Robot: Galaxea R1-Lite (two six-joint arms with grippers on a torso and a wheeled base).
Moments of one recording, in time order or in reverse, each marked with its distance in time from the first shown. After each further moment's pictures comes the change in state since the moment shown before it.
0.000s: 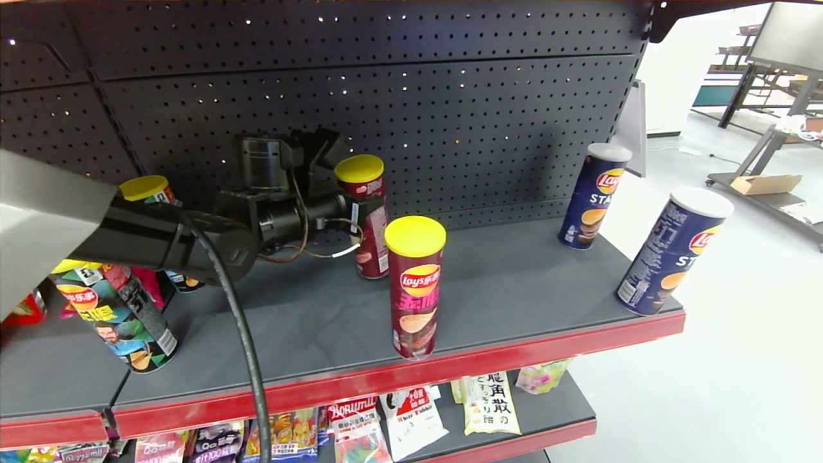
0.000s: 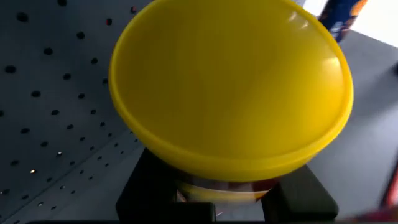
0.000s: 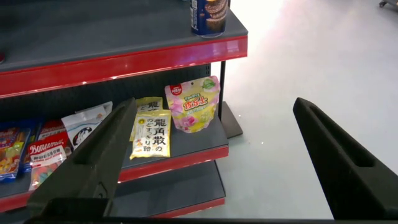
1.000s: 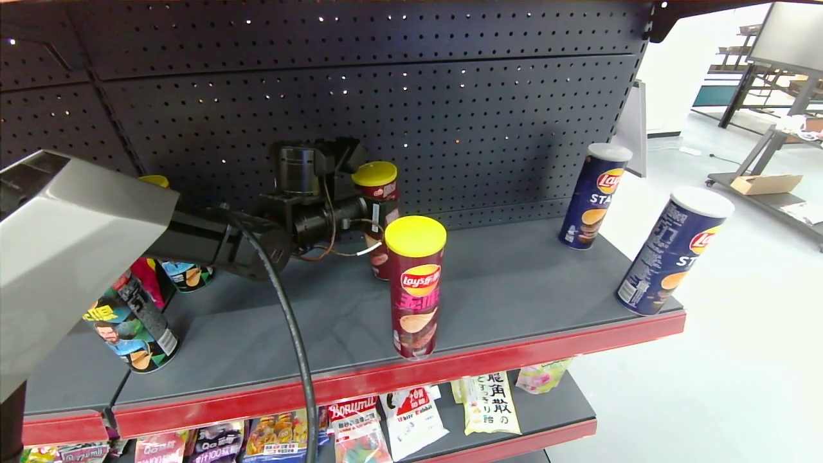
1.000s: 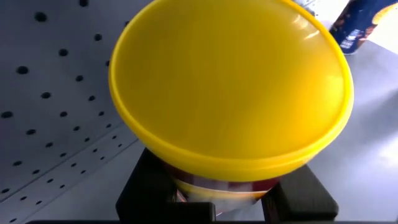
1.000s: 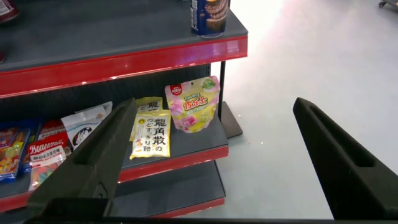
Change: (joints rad) left arm -0.038 0.108 -0.122 0.035 0.075 -0.080; right arm 0.000 0.000 0.000 0.000 0.000 0.000
